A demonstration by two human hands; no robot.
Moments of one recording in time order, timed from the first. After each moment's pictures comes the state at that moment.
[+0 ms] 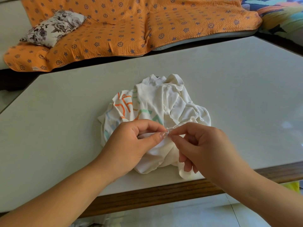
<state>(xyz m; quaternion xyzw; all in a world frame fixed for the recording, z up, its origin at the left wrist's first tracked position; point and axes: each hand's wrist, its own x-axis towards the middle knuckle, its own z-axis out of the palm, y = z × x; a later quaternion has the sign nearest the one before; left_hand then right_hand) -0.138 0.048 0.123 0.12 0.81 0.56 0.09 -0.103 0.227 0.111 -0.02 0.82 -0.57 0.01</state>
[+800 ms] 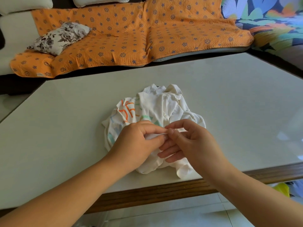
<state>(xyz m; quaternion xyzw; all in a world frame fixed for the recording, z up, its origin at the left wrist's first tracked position) -0.142 0.052 0.120 0.17 0.86 0.48 -0.01 -0.106 0.213 0.122 0.01 0.71 -0.70 0.04</state>
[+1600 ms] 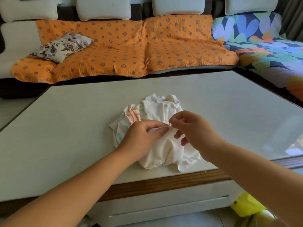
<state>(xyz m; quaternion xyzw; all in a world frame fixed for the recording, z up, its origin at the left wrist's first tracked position) -0.127 0.042 0.142 0.15 0.80 0.58 0.03 -0.105 0.202 0.165 0.07 0.80 -0.59 0.00</state>
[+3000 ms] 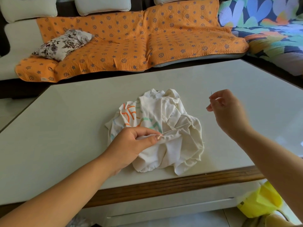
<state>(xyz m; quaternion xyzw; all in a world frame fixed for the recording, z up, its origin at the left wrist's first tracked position) -0.128 0.037 0.133 0.09 0.79 0.60 0.13 -0.166 0.299 0.129 0.13 0.86 -0.45 -0.20</state>
